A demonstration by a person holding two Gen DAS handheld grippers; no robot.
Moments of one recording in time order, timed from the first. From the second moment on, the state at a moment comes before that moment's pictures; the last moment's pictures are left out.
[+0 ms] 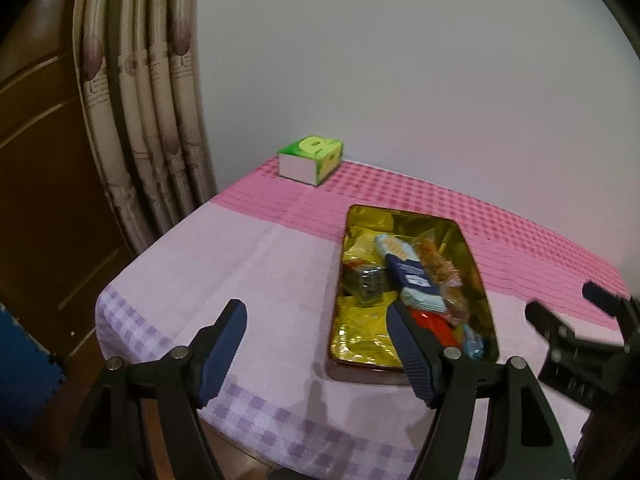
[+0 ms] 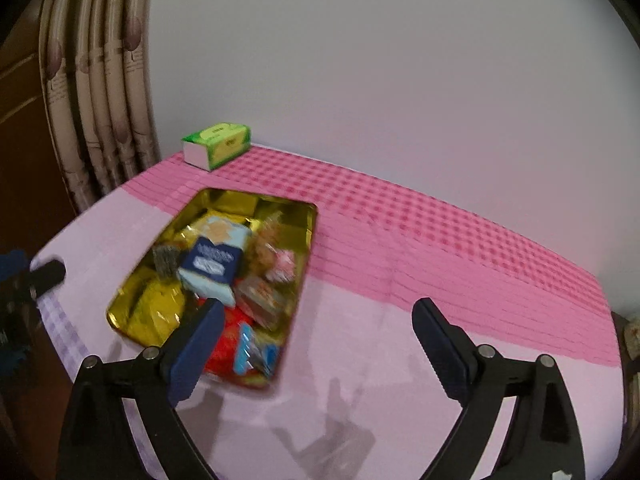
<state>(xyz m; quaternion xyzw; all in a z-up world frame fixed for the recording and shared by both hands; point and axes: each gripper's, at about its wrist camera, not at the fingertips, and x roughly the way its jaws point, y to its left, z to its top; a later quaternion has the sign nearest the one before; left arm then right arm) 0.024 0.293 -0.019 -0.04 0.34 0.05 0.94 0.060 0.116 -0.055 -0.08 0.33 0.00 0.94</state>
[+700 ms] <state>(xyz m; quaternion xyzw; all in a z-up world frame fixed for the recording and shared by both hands) -0.003 0.257 -0.006 -0.02 0.31 0.00 0.95 -0.005 0.096 -0.053 -0.08 0.33 0.01 0.94</state>
